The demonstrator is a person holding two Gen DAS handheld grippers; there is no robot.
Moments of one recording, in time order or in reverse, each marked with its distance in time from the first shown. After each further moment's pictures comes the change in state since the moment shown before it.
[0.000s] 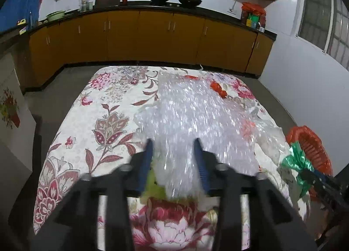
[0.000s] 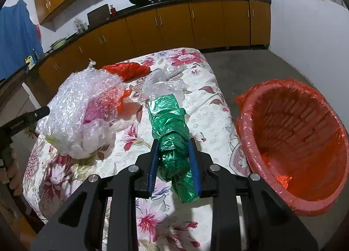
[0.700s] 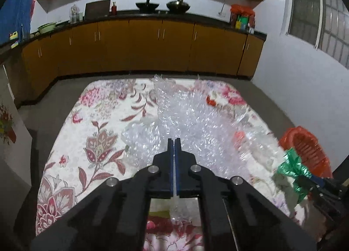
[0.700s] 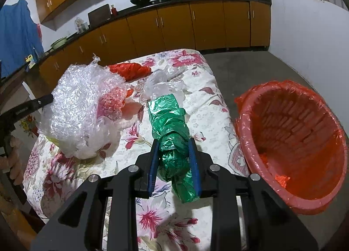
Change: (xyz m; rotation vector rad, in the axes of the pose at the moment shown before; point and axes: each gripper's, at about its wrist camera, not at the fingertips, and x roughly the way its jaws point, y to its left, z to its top) left arm -0.008 -0.019 0.016 0.066 -0.066 -0.042; right arm -0.009 0.003 -0.001 -0.011 -0.011 -0.004
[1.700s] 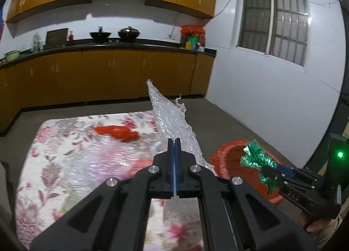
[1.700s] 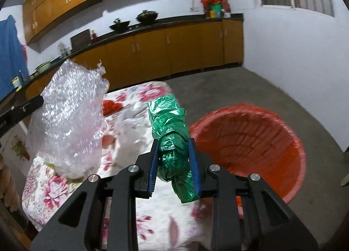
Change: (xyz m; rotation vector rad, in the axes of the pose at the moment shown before) left arm -0.060 -0.126 0.016 0.125 -0.141 -0.279; right arm -0.078 -0.056 0.021 0.075 -0.152 -0.139
